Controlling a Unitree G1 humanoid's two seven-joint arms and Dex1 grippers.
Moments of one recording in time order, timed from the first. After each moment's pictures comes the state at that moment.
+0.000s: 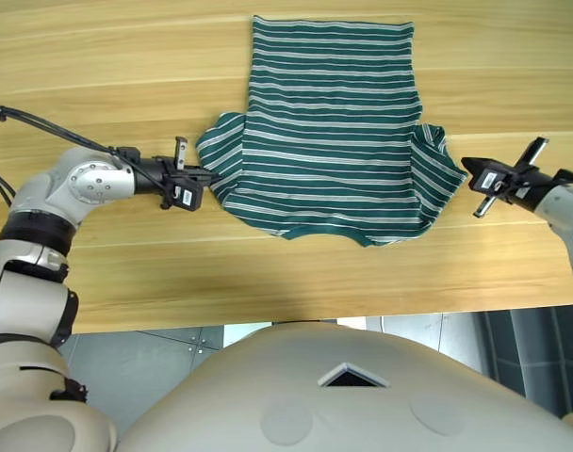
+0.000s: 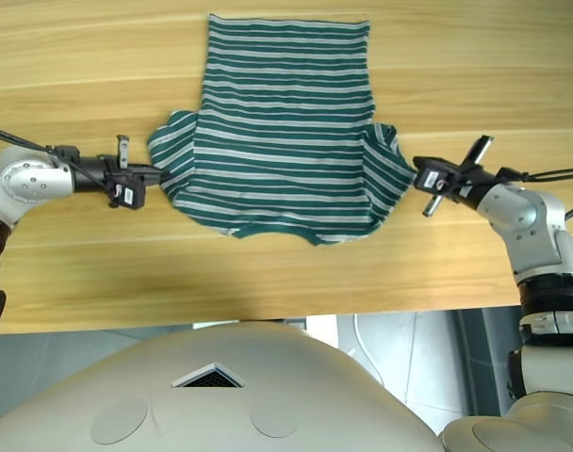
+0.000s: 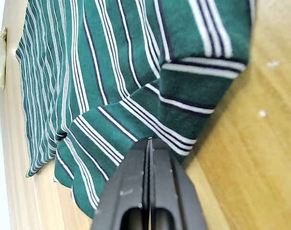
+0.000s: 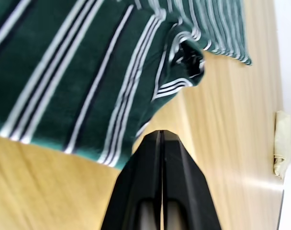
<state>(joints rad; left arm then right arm) -0.43 0.85 -0.52 0.73 0.42 -0.98 -0.68 -0.06 -0.90 0.15 0.44 -0.31 -0.47 0.54</state>
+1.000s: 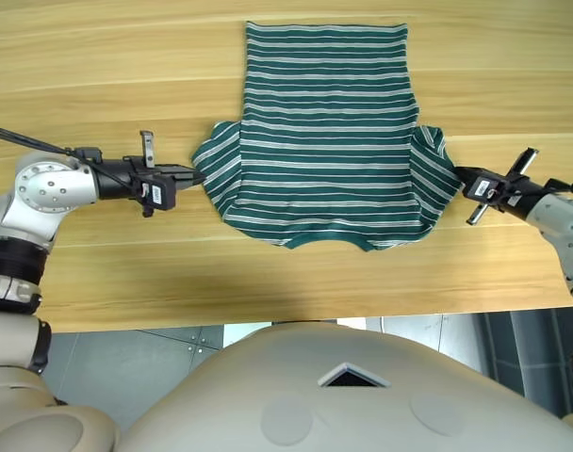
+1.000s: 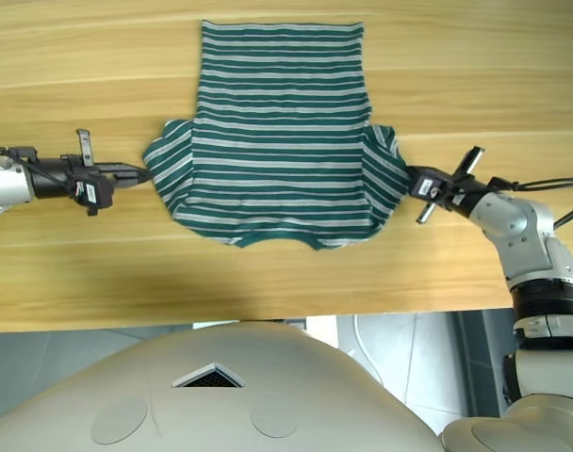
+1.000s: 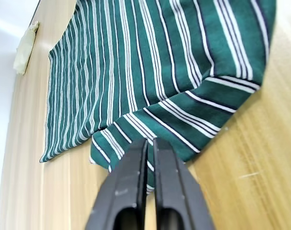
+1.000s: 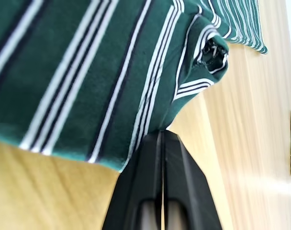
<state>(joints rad) -0.25 0.97 -0.34 0.47 0.03 -0.85 -0.93 -0.01 -0.90 0.14 0.44 -0.25 -0.46 0.55</state>
